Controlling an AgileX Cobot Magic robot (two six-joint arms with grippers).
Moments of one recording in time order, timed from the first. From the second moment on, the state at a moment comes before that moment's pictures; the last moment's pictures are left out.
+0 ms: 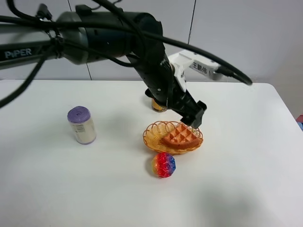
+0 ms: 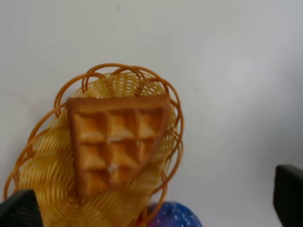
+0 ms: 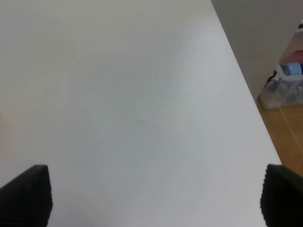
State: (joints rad) left arm -0.82 1.97 -1.67 -0.24 0.81 0.16; right arm -0.17 0.00 -0.48 0.00 1.06 0.01
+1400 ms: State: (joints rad) left arm 0.22 0.73 -1.00 -0.10 1.09 0.16; right arm -0.17 0.00 -0.48 0.00 1.06 0.01
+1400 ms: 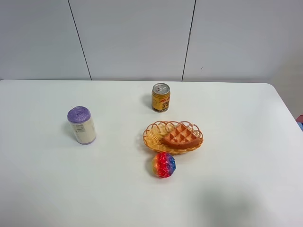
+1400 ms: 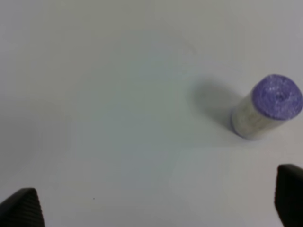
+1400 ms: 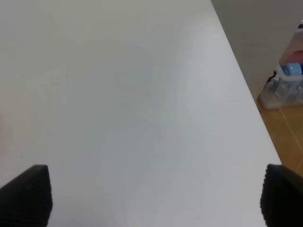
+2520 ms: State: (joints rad) left arm 0.17 0.11 -0.54 -0.20 0.98 0.24; right arm -0.17 0.00 -0.48 0.00 1.06 0.01
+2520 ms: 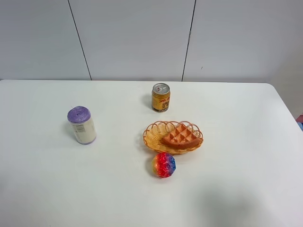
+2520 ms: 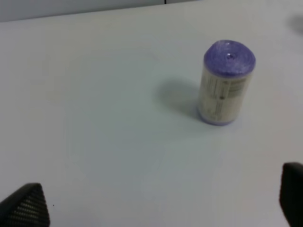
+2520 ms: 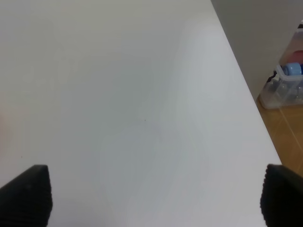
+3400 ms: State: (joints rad) left arm 0.11 -0.01 -0.51 -0.21 1.06 0.24; right arm -0.17 0.00 -0.48 0.00 1.06 0.01
